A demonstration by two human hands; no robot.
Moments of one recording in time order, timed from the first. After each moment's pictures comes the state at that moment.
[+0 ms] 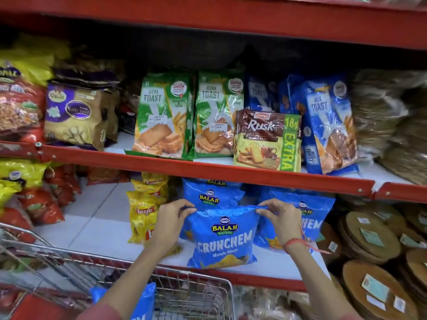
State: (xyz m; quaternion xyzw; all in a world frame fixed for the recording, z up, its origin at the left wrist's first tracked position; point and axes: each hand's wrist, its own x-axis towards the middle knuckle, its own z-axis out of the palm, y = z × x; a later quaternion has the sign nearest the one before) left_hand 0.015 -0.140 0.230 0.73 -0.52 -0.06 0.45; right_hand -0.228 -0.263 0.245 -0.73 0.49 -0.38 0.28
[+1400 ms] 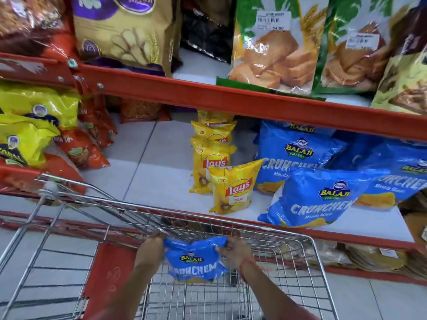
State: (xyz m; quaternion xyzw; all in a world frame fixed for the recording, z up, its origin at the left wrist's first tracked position) left_hand 0.216 0.026 -0.011 0.86 -0.45 -0.24 0.03; right_hand 0.007 -0.088 -0.002 -0.59 0.60 0.00 0.54
